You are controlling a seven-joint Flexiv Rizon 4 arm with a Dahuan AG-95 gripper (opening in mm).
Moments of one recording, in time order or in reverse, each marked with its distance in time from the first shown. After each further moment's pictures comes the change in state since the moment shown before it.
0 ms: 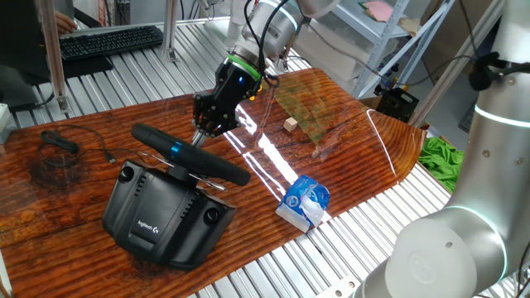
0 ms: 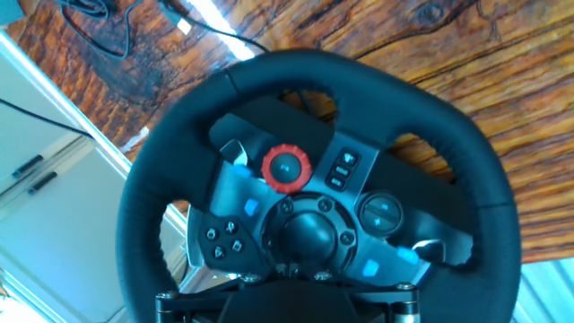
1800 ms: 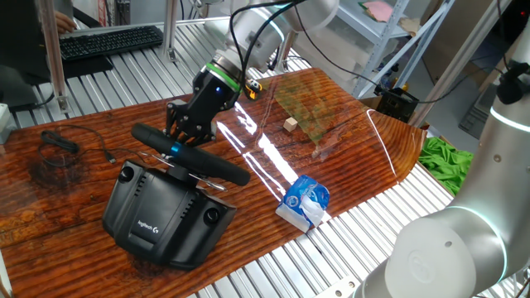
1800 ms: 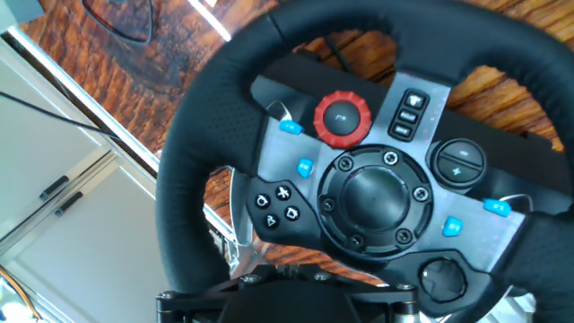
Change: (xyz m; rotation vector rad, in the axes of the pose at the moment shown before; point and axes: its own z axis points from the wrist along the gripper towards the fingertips) arm 0.031 0.044 0.041 -0.058 -0.026 0.073
